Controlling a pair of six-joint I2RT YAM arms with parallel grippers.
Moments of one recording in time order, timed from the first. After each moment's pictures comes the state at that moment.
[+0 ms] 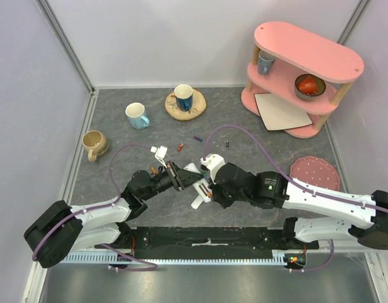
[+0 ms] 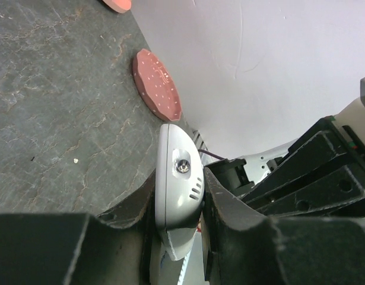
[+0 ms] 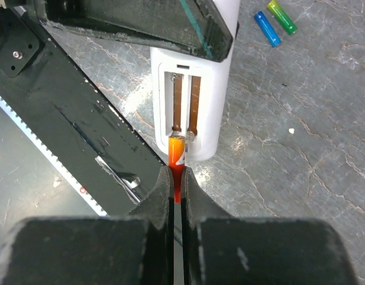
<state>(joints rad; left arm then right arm) -0.78 1.09 0.20 0.95 0.27 -1.04 1.22 1.12 1.01 -0.71 0.15 0.40</state>
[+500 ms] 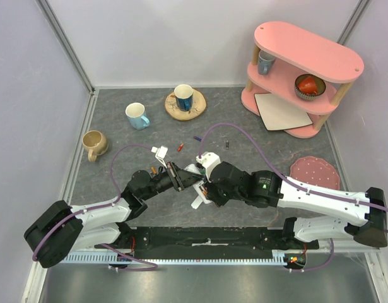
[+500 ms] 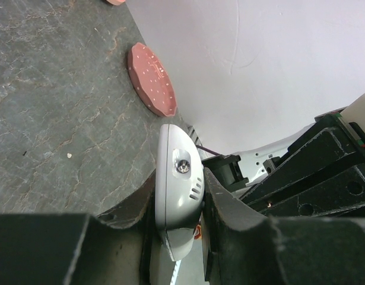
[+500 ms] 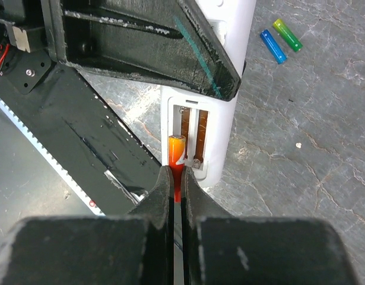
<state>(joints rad) -0.78 1.09 0.20 0.95 0.30 -1.07 1.23 1.18 1.04 -0.66 0.16 0.42</state>
